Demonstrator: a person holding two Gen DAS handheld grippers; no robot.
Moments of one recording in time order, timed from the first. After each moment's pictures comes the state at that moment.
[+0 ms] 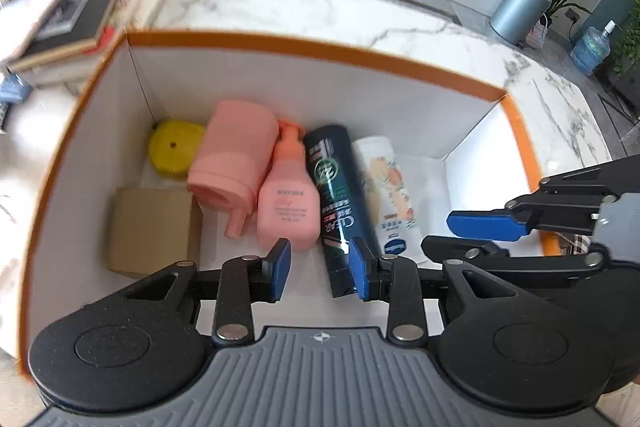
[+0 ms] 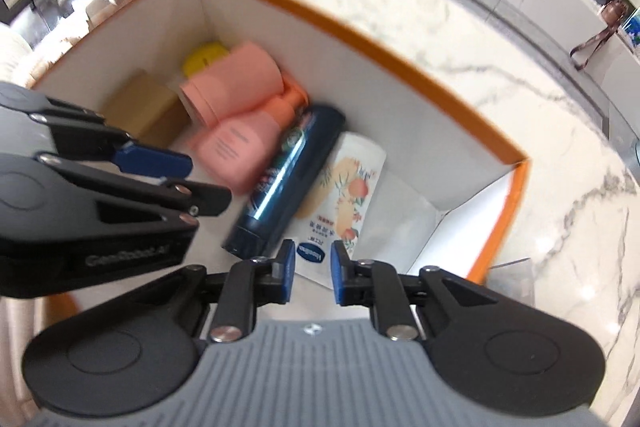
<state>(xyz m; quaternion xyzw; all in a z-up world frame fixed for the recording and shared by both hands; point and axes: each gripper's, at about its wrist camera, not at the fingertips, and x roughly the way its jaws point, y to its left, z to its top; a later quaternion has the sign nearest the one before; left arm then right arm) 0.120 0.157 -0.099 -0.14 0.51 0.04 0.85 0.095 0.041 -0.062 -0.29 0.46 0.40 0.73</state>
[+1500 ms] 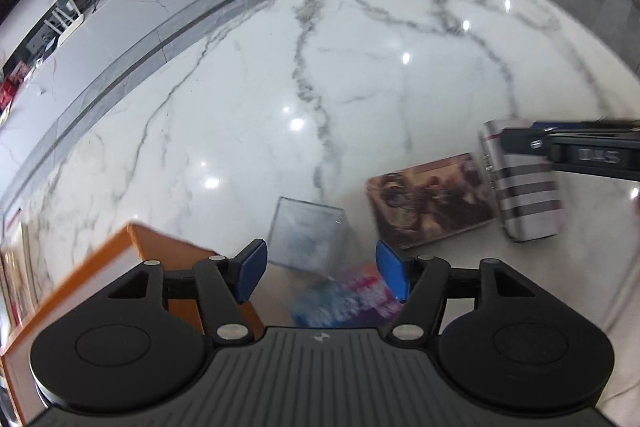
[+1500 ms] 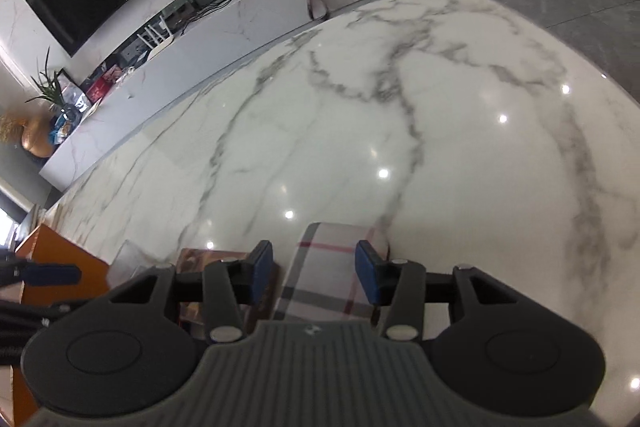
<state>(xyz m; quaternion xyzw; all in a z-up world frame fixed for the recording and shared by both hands) 0.232 -0.091 -0.116 0.20 0.53 -0.11 0.82 0.255 -0.257 -0.143 0.15 0.44 0.15 0.87</state>
